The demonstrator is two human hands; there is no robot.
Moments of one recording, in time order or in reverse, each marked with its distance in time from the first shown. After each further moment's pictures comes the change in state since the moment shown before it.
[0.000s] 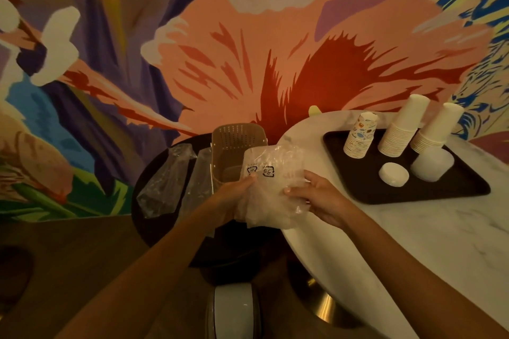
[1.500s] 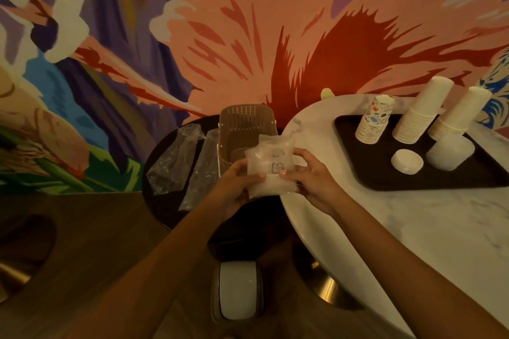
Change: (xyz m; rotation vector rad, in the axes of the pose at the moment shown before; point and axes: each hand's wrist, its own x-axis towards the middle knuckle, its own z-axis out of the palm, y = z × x) left_hand -0.021 -0.019 0.000 -0.242 -0.039 0.123; right_hand 0.001 0.008 0.022 0.046 -0.017 -0.089
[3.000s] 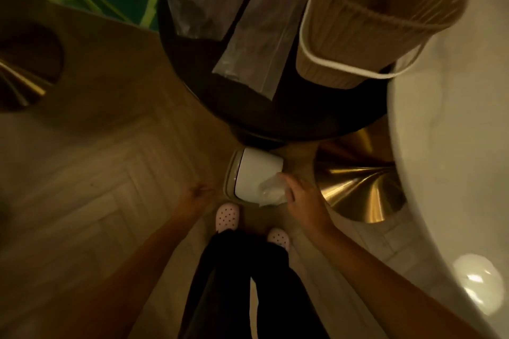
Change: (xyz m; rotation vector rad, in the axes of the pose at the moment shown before) left_hand -0.018 -0.278 -0.217 0.284 0.519 -0.411; right_hand 0.014 0.309 0.025 -1.222 -0.191 -0.061
